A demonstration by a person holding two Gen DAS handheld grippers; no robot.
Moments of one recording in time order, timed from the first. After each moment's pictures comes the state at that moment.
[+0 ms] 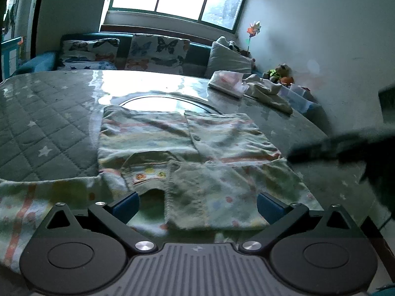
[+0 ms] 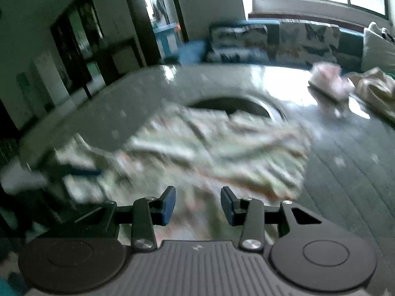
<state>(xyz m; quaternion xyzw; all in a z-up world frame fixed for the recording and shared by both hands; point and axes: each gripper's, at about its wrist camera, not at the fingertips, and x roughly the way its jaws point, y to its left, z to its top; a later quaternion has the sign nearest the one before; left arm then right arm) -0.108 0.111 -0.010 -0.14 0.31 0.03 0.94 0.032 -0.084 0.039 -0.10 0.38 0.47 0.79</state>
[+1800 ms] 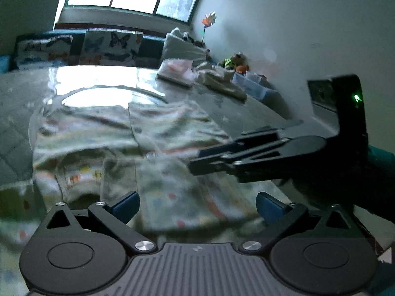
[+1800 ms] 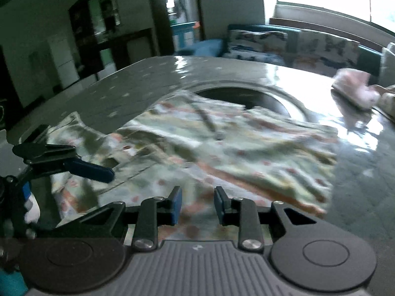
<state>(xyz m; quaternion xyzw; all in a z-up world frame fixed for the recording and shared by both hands) -0.091 0.086 -0.026 -0.14 0.32 -0.08 0.93 0.032 -0.036 -0.007 -0.14 0.34 0.52 0.77</state>
